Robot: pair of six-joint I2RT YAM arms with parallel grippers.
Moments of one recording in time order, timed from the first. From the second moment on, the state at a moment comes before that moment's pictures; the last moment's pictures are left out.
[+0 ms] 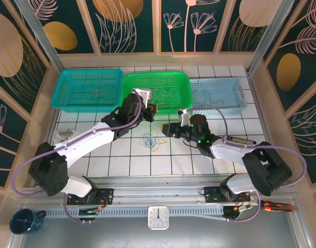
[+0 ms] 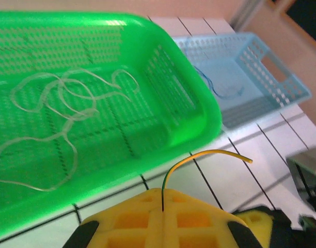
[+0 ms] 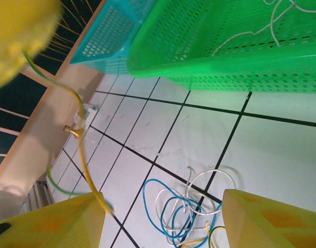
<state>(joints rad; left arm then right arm) -0.69 1.43 1.03 -0.07 -0.04 -0.43 0.64 1.37 0.50 0.53 -0.38 0.63</state>
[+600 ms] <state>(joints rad) -0.05 1.57 1.07 0.01 -0.04 -0.44 0.63 1.35 0.54 0.37 -0.28 0.63</state>
